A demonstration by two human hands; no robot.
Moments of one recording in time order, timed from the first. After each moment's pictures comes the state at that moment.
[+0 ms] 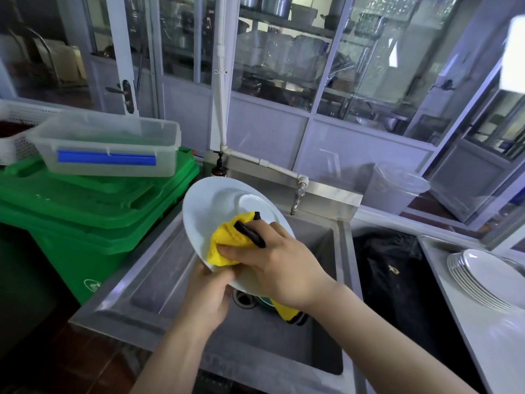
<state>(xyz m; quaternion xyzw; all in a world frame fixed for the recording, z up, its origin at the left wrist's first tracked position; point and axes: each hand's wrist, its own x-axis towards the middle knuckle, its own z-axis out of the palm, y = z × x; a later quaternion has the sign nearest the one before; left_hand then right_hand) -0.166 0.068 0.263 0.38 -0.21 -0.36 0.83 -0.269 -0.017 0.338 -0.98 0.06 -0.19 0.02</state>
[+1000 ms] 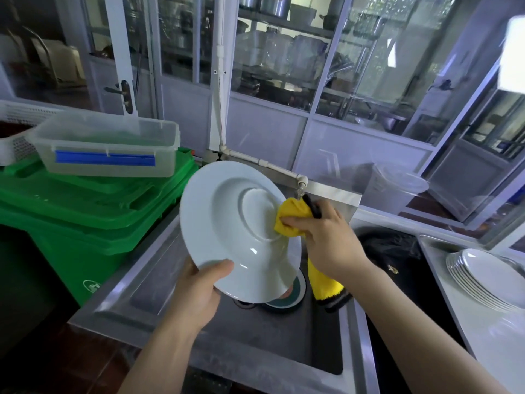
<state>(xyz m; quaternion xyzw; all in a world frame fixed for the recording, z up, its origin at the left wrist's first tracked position) -0.152 0.080 0.264 0.40 -0.19 -0.38 0.81 -0.297 -0.076 0.345 -0.93 0.29 -0.19 0.07</state>
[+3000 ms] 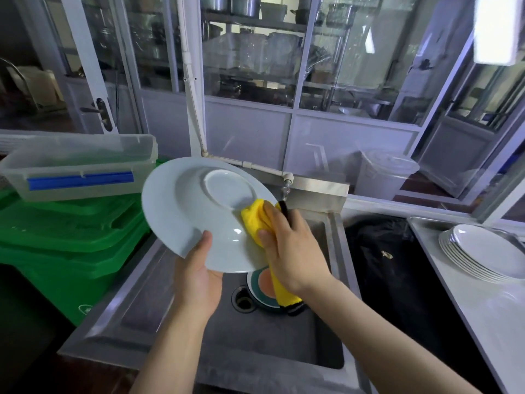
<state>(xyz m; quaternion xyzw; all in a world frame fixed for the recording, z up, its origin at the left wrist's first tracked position) -0.169 0.041 0.296 0.31 -0.18 -0.33 0.87 -0.289 -0.054 0.326 -0.90 0.32 -0.27 0.13</state>
